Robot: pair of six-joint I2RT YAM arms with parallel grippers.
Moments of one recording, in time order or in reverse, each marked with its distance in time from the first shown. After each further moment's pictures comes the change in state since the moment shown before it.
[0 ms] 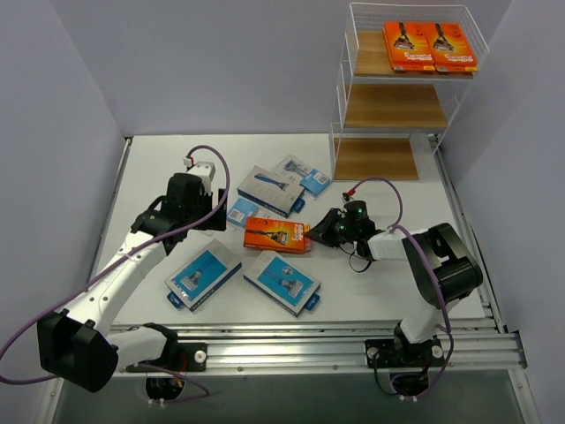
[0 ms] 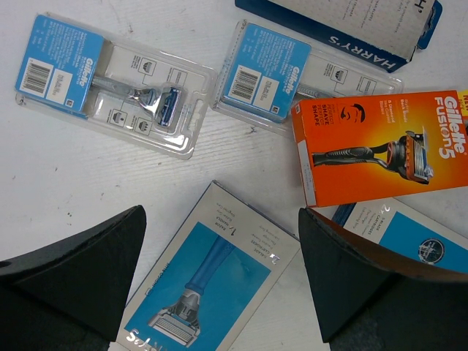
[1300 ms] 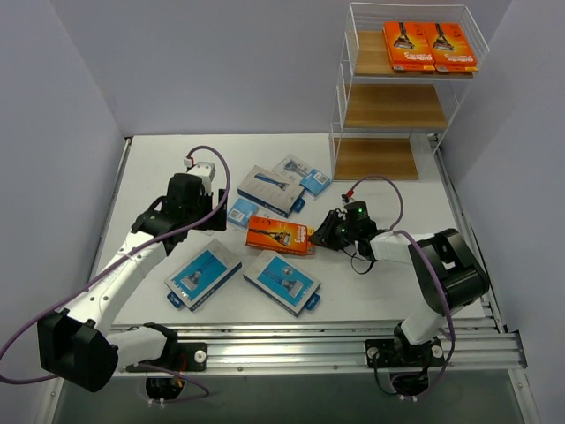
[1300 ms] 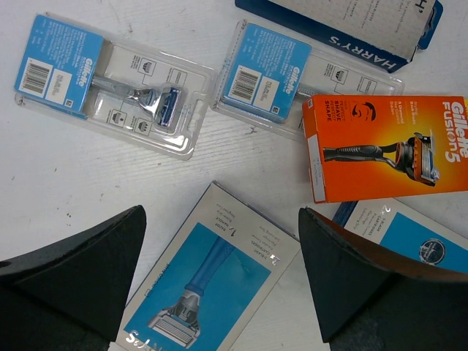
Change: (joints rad) left arm 0.000 0.000 -0.009 0.008 0.000 0.000; right arm 0.000 -0.060 0.002 -0.145 0.042 -0.132
